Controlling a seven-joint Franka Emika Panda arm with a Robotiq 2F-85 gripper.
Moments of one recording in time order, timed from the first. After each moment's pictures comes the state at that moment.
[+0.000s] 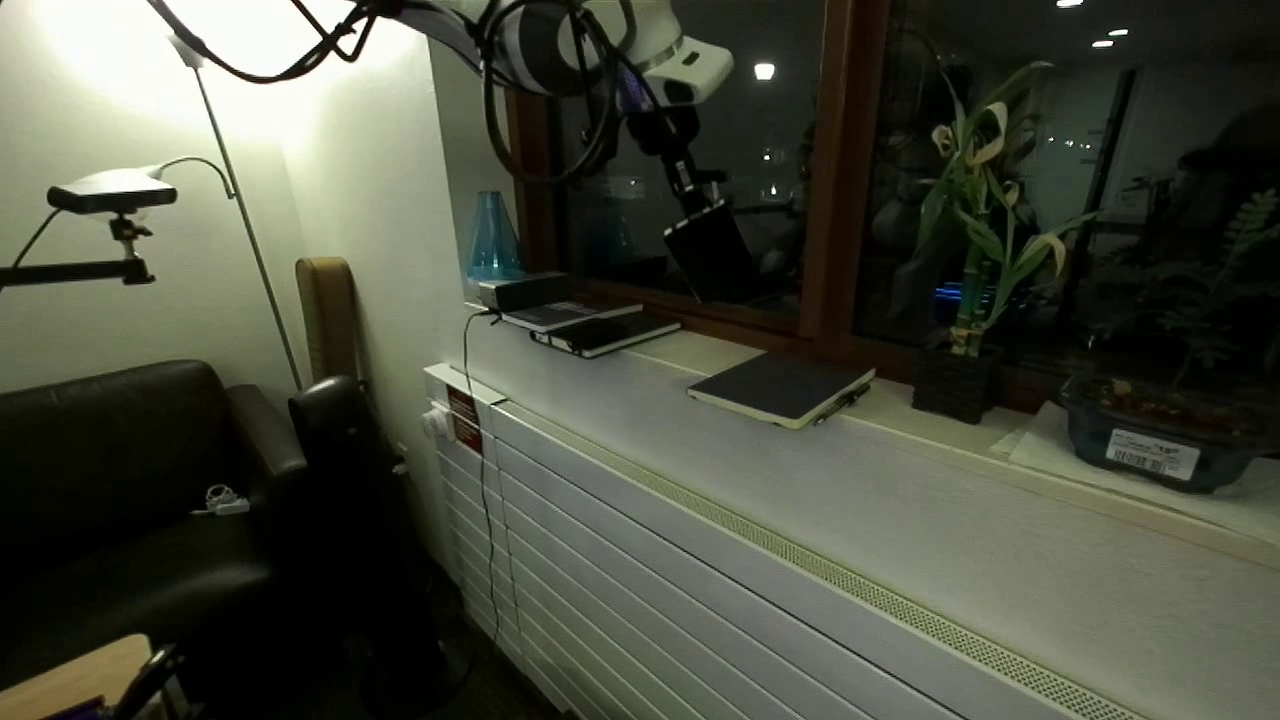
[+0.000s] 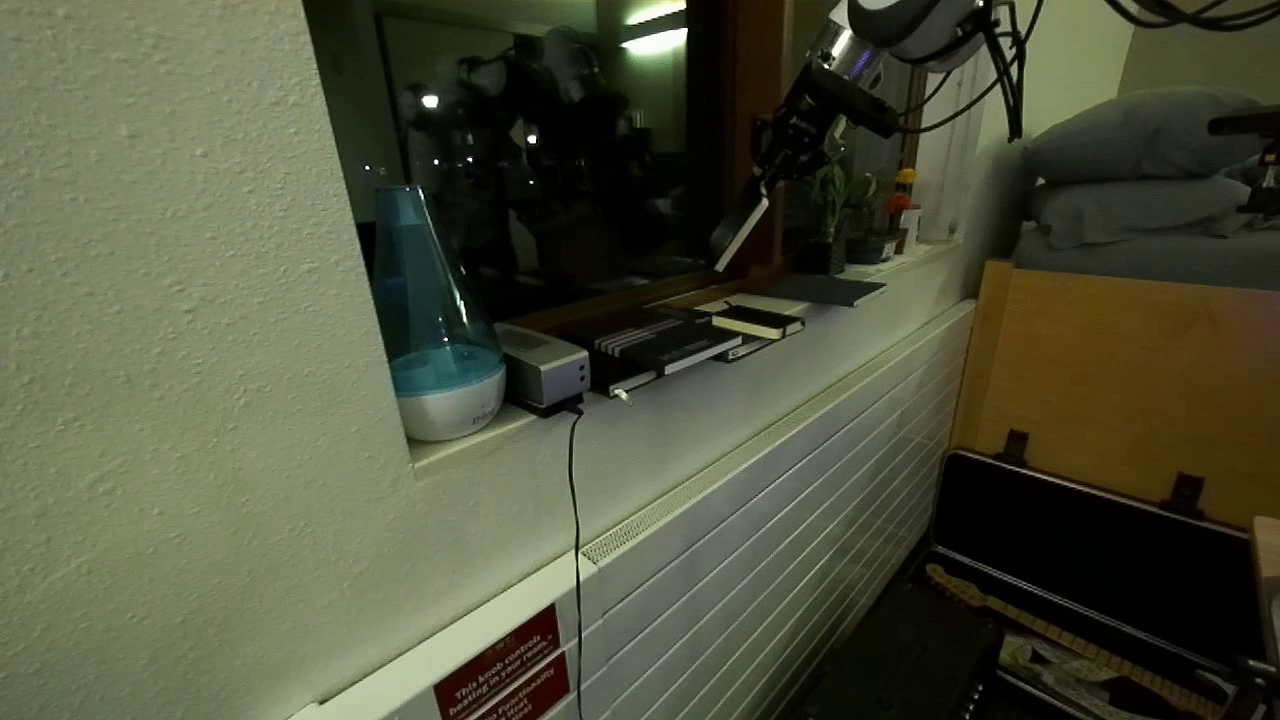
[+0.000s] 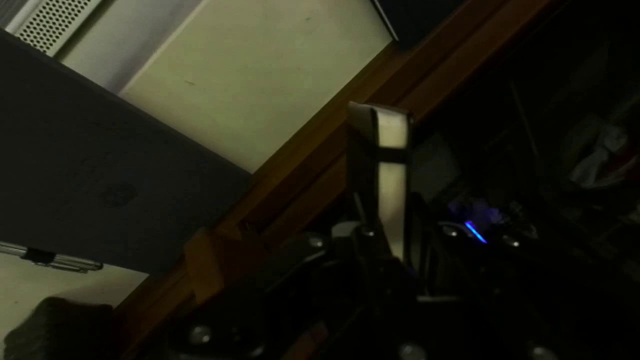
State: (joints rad) arm -0.04 0.23 -0.08 -1.59 0.23 2.40 0.55
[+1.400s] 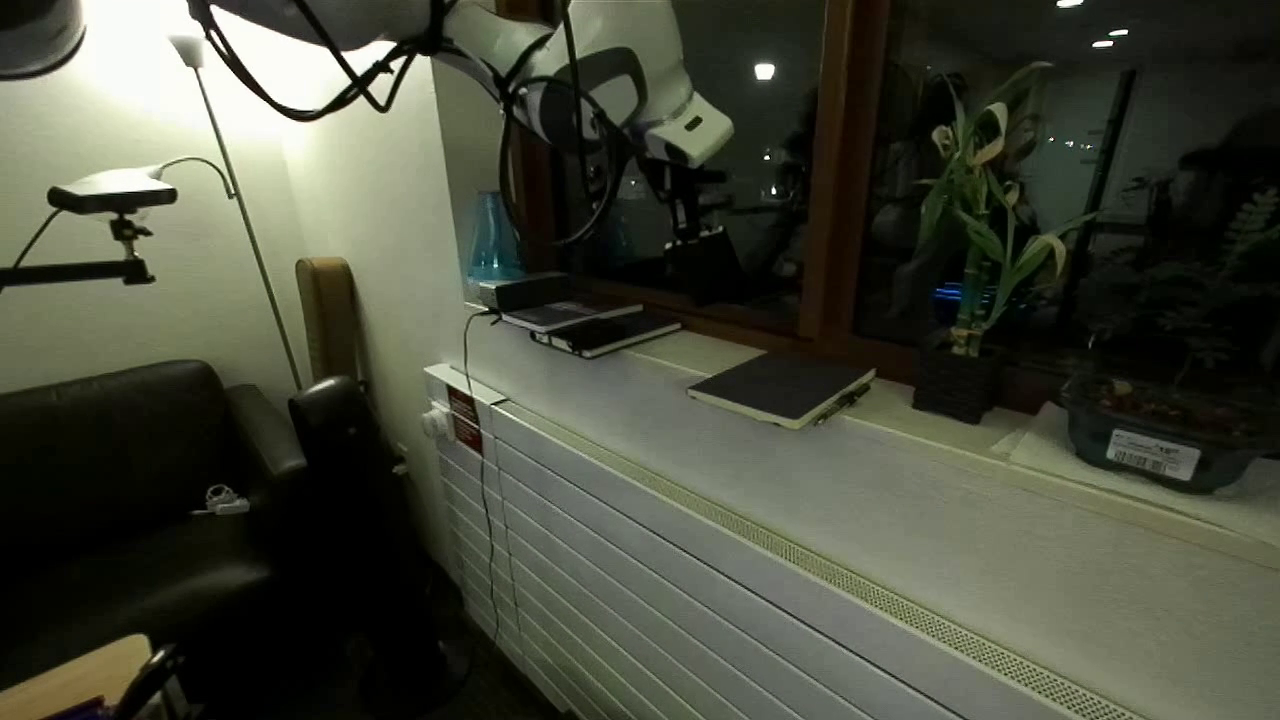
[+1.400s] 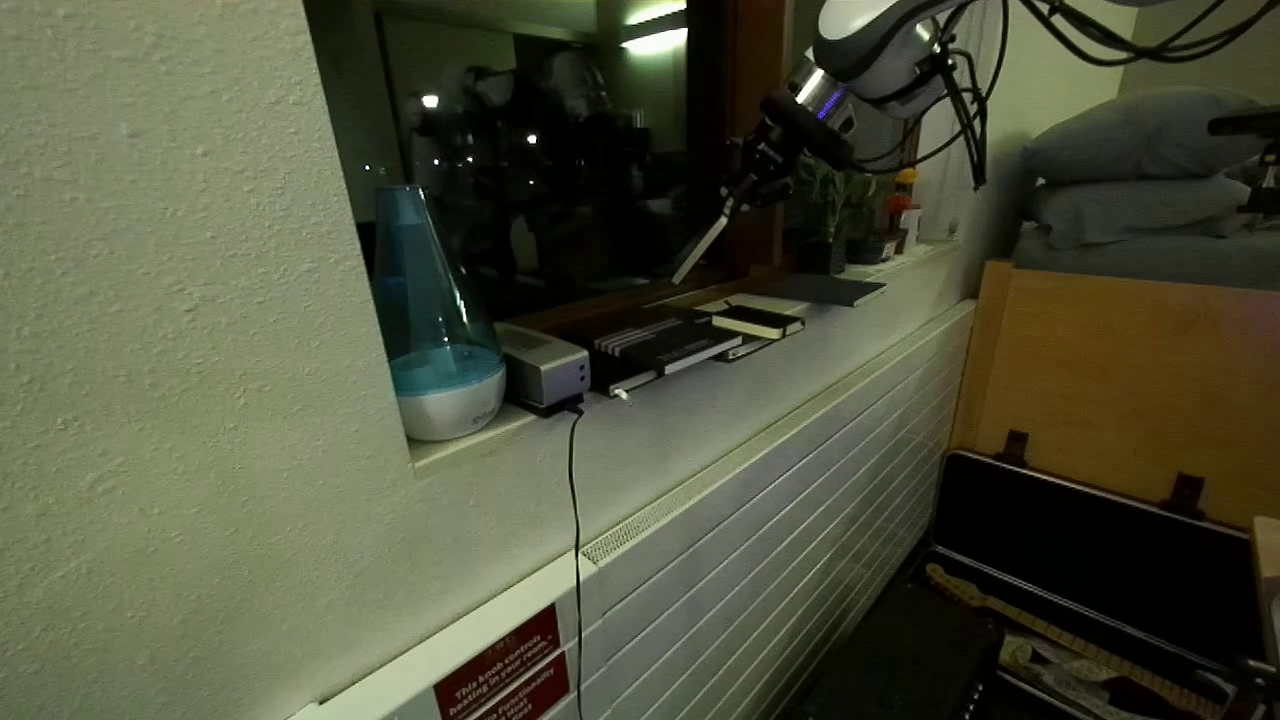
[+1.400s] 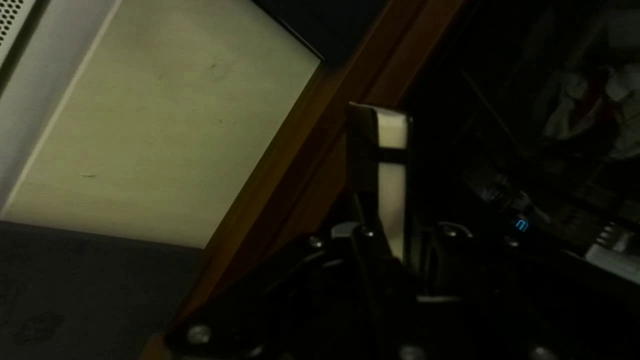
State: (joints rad) arm -0.03 0.34 -0.05 -1.54 0.42 2.51 0.65
